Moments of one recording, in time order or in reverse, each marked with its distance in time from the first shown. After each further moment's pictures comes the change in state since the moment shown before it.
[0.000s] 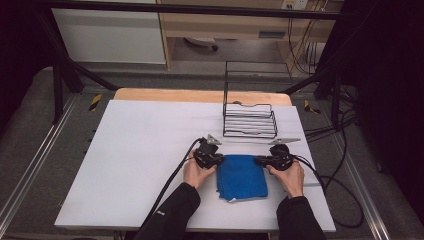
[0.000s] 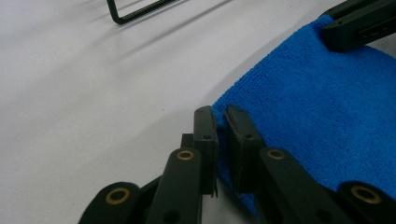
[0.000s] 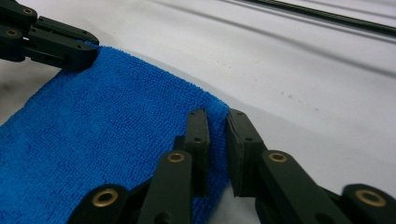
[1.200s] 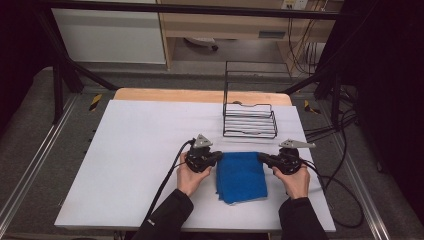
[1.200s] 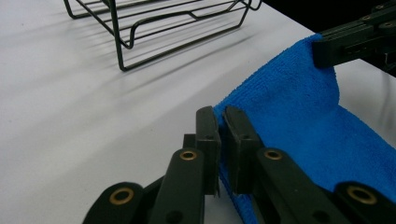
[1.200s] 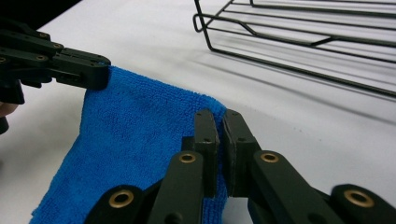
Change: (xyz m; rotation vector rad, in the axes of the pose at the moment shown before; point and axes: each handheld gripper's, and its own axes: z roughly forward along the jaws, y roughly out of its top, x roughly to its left) left arm -0.011 -0.007 -0.046 -0.204 -0.039 -0.015; right arm 0.020 -0.004 -0.041 -0.209 0.054 -0.013
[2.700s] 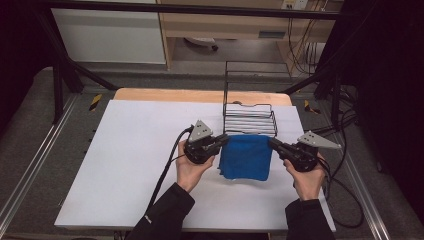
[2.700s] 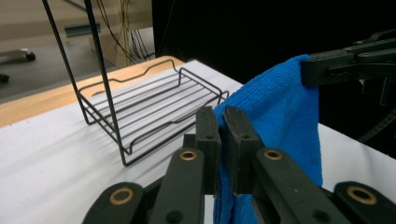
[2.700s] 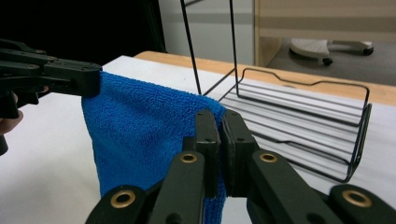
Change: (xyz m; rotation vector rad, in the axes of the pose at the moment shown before) left arm -0.029 0.054 -0.046 -0.220 -0.002 0.100; right arm 0.026 0.035 -0.057 -0.264 -0.059 -0.089
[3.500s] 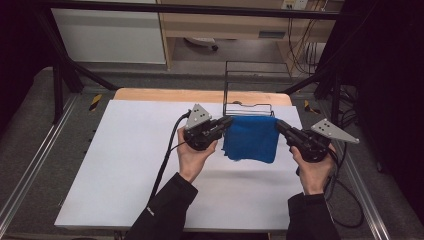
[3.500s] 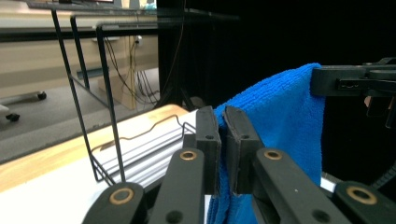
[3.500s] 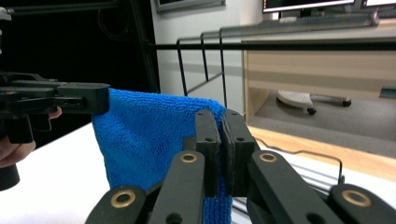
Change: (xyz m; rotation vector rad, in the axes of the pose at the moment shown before) left arm -0.001 0.045 -0.010 -0.157 0.012 0.009; right arm 0.009 0.045 -0.019 -0.187 -0.029 -0.038
